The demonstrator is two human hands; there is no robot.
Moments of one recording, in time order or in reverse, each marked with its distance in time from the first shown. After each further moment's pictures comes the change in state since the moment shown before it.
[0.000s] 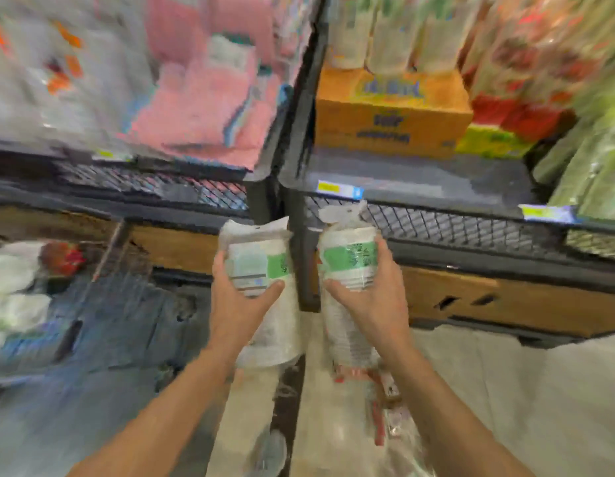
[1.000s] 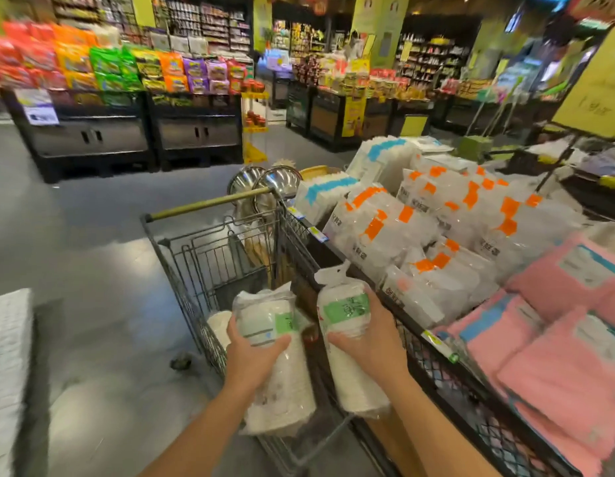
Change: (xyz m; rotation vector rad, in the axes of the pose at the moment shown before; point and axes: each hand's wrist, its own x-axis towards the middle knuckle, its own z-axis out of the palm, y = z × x) left_hand 0.072 -0.075 -0.493 -0.424 0.773 -0.302; right_hand -0.031 -0.468 0.364 -0.167 -0.669 -0.690
